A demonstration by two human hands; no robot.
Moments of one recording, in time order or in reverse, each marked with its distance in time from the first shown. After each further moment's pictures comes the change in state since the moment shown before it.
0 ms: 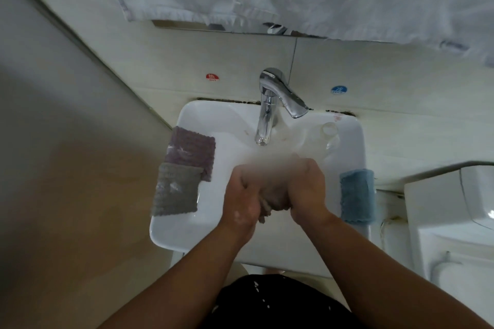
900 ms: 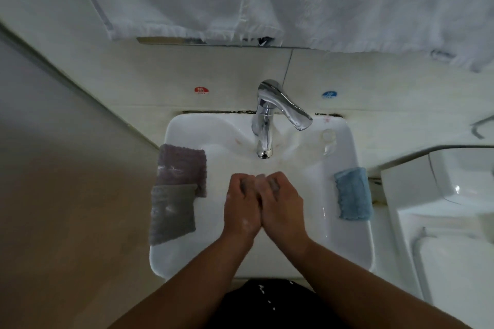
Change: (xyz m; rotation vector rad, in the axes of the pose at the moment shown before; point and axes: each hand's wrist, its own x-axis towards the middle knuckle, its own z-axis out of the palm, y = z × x) left_hand 0.029 0.001 -0.020 0.260 -0.054 0.076; right_hand -0.054 0.004 0.037 -0.335 -0.066 -0.264
